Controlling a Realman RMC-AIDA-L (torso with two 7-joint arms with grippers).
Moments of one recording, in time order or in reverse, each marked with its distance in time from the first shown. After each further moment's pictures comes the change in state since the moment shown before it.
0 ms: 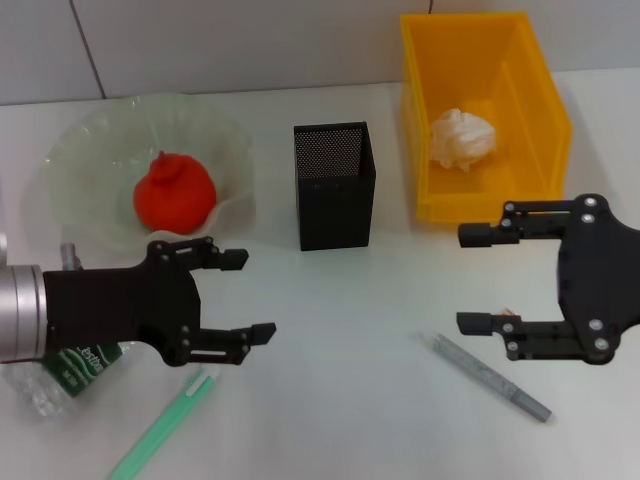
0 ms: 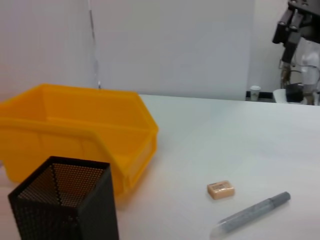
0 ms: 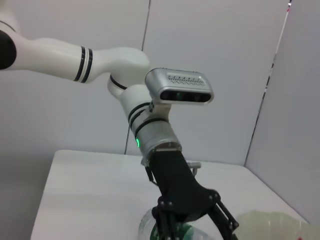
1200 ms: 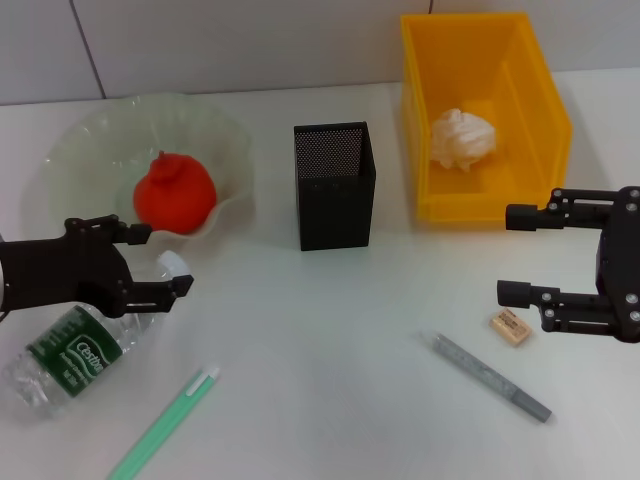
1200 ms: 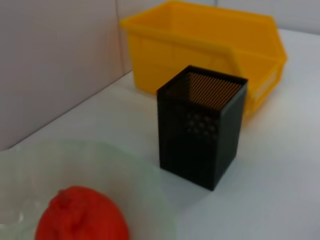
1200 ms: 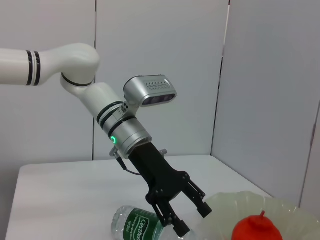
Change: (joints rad) left arm 0.007 0.001 -0.052 0.084 0.241 -0.186 -0.275; right arm 0.012 0.001 0.124 0.108 -0.019 -0.020 0.037
